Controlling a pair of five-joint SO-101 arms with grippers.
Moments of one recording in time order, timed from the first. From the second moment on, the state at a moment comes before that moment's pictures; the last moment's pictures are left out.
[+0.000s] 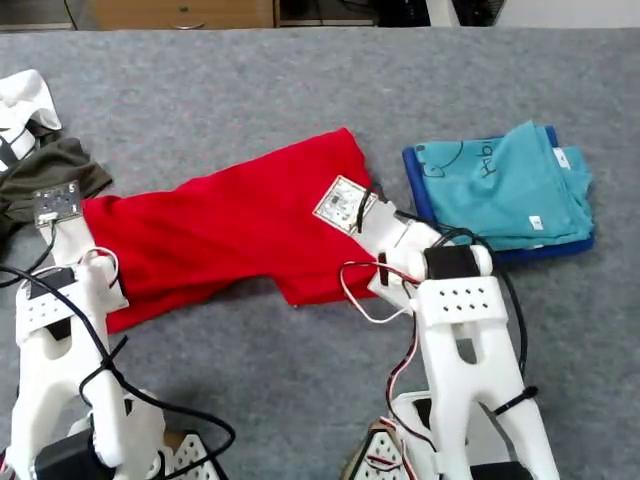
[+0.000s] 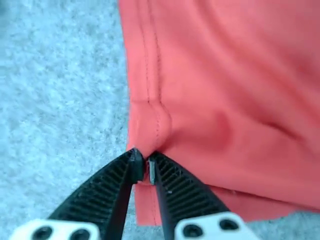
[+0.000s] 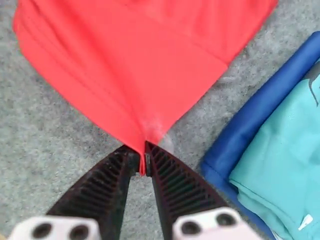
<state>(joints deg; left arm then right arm) -28.2 -30.1 61.6 42.4 -15.5 -8.7 -36.9 52.2 62.8 41.7</state>
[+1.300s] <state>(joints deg) -27.2 -30.6 43.8 73.0 -18.2 -9.6 -36.9 47.7 65.1 45.1</state>
